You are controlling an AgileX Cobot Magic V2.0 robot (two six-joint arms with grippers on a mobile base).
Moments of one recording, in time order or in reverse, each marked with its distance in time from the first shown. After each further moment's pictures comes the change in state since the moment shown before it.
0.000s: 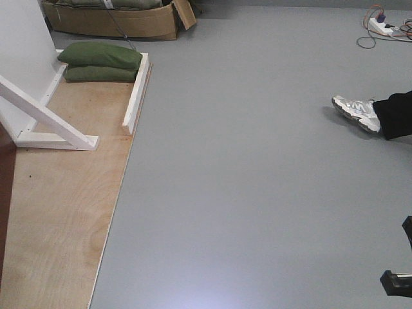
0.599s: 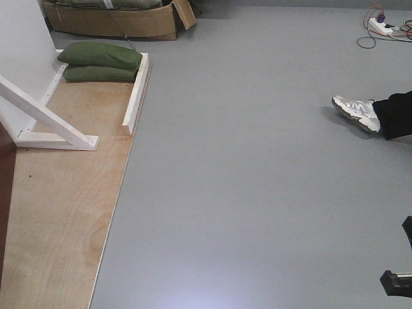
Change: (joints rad) left arm 0.405 0.622 -0.500 -0.703 -0.566 0.282; right arm 0.000 0.000 0.000 0.000 0.000 0.000
